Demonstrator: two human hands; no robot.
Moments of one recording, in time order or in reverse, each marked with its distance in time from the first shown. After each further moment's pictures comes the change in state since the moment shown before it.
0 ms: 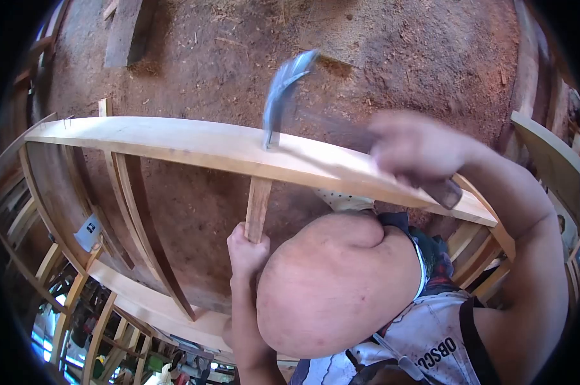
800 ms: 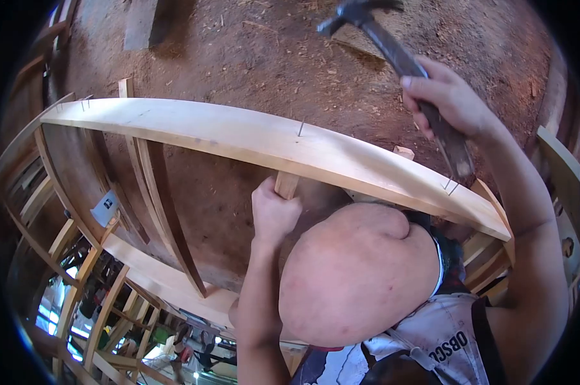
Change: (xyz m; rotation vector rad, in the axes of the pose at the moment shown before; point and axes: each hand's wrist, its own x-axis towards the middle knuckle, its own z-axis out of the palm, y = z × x) left_hand 0.043 0.087 -0.001 -0.115 -0.022 0.018; right_hand 0.048 0.004 -0.034 0.316 0.271 -0.072
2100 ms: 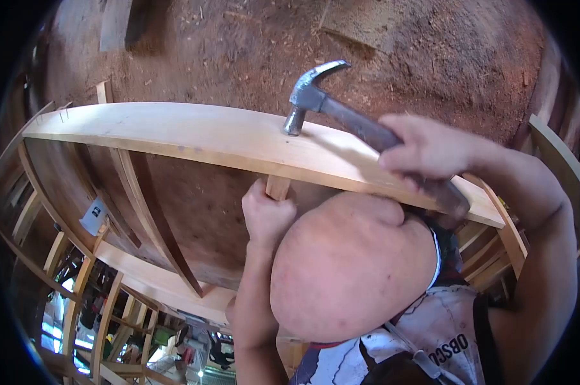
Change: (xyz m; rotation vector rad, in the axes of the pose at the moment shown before) left_hand 0.001 -0.016 0.009 0.104 0.120 0.035; right_hand -0.014 -0.011 0.025 -0.336 -0.382 0.314
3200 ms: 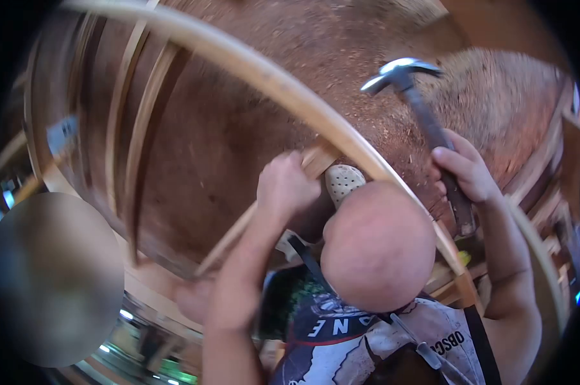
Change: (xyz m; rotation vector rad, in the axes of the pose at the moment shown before) left_hand 0.004 0.004 -0.016 0.095 -0.097 0.105; right_hand -0.021 -0.029 0.022 0.241 0.199 -0.073
